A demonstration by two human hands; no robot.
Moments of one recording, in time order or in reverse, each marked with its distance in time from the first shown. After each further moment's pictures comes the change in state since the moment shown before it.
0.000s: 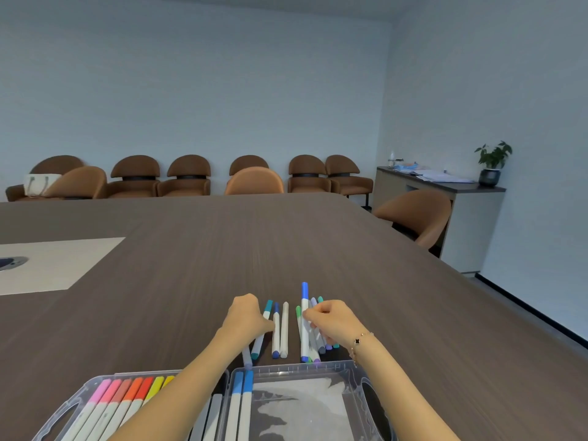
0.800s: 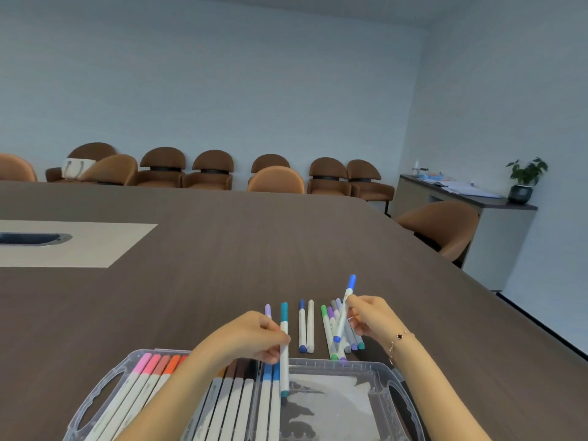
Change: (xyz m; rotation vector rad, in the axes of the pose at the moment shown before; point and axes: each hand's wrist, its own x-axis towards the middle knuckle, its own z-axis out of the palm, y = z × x) left_hand -0.069 -0.036 -0.050 -0.448 -0.420 0.004; right_hand -0.008 -0.015 -0.013 0.143 0.045 0.063
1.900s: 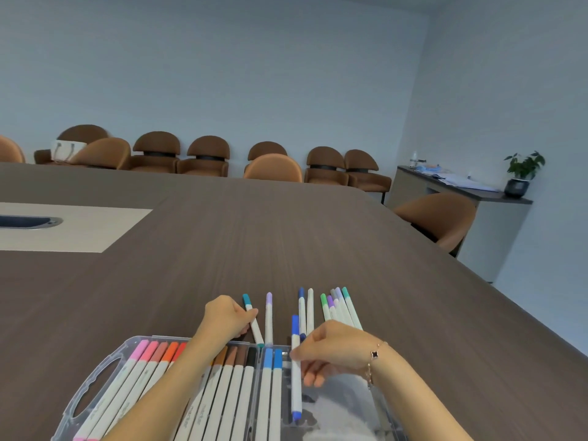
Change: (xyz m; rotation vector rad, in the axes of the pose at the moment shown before) left_hand 0.049 -0.049 -0.015 0.067 0.507 -0.076; right_hand -0.067 -0.023 0.043 -0.220 -0.635 0.198
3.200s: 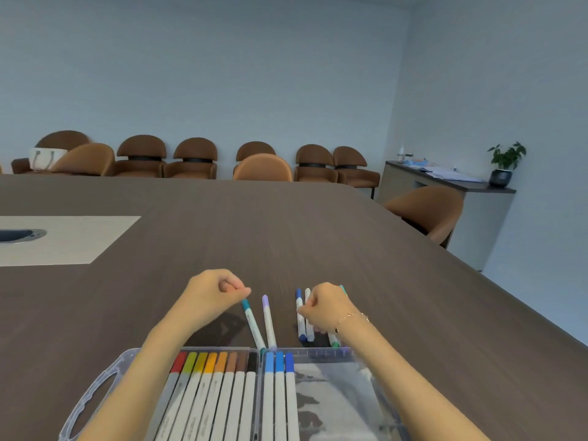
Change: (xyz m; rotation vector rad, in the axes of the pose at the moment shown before) left_hand -0.012 0.017 -0.057 0.037 -0.008 0.403; right_hand 0.045 -0.020 -0.014 -0.492 0.626 -0.071
